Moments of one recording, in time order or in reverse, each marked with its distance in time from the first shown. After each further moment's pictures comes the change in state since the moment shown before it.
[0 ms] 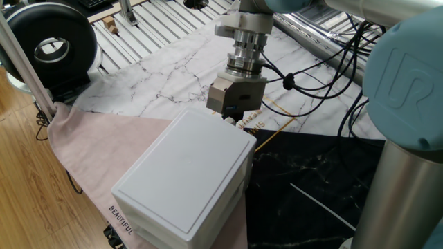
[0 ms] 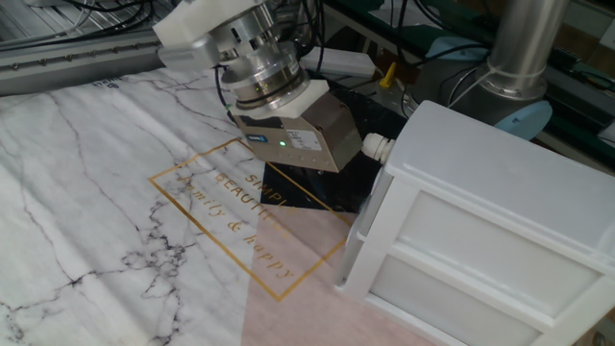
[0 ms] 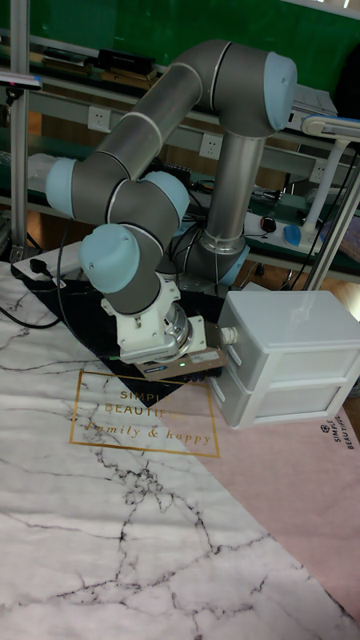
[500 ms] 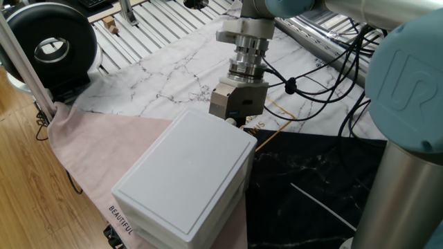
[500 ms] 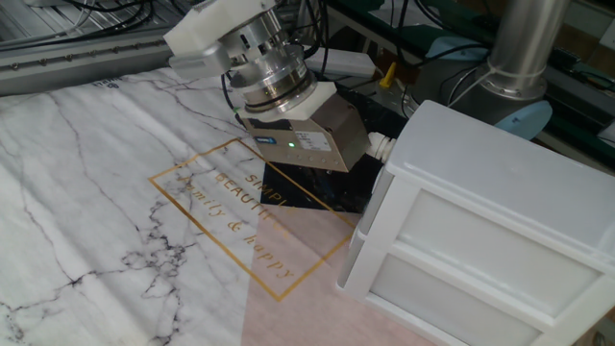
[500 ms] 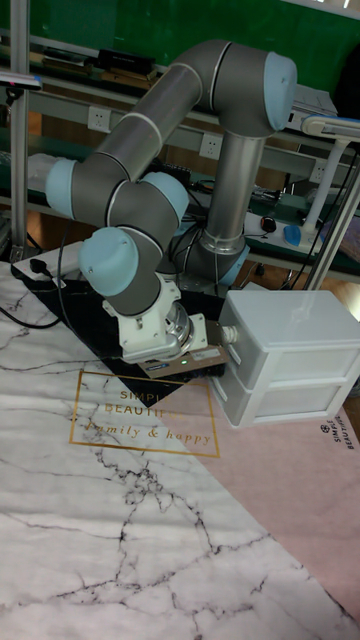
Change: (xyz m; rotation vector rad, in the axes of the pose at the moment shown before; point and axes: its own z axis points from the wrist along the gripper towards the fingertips) arm 0.010 0.009 0.004 -0.036 0.028 -0.005
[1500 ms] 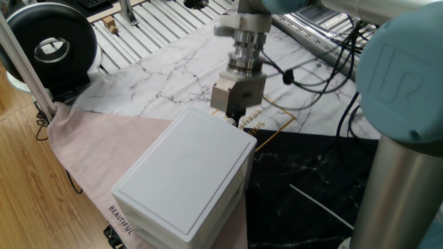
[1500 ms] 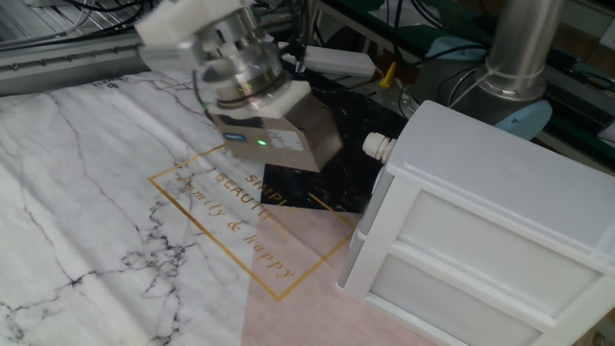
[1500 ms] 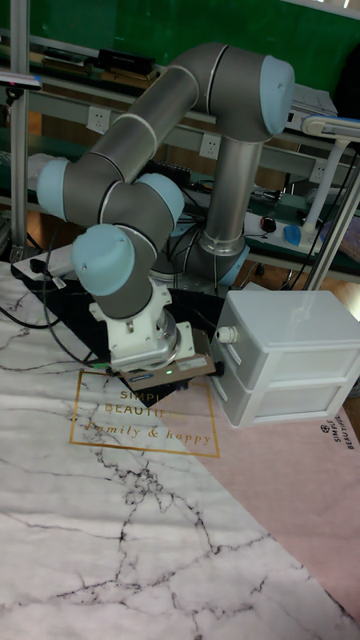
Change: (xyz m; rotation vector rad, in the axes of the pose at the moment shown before) arm -0.034 -0.038 -0.030 0.120 -0.049 -0.063
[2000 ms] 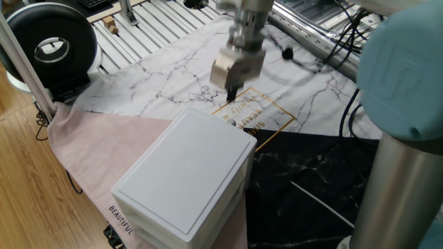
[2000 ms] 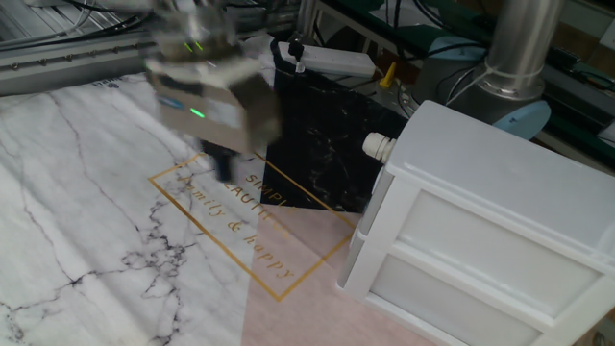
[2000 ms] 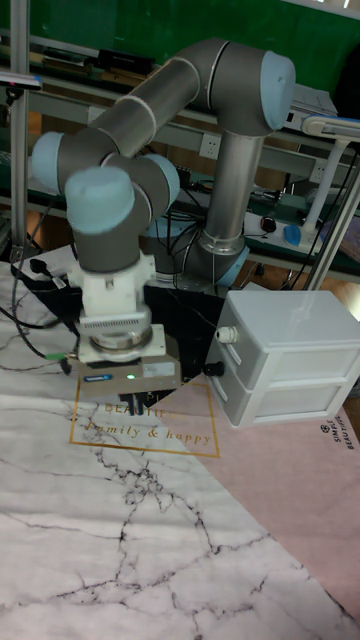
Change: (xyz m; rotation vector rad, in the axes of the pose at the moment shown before) arm -0.078 -0.066 -0.098 0.261 -0.343 -0.017
